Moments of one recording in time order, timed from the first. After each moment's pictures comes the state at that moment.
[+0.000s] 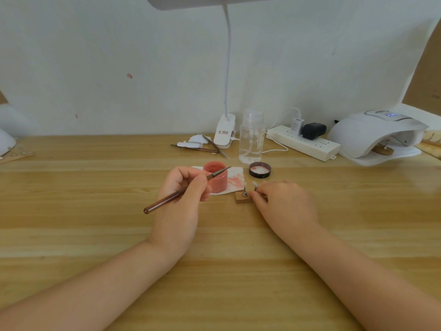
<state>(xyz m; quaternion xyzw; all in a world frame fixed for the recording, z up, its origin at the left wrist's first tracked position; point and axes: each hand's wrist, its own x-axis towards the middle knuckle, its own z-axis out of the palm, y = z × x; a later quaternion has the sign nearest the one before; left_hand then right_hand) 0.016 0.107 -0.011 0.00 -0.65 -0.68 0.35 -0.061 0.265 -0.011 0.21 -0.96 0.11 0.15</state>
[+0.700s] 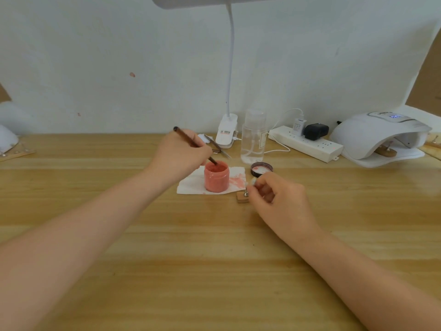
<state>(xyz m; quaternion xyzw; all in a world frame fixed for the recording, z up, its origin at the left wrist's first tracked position) -0.038 0.068 0.052 0.13 -0.87 -0.42 0.23 -0.052 0.262 -0.015 0.27 -0.85 0.41 0.20</state>
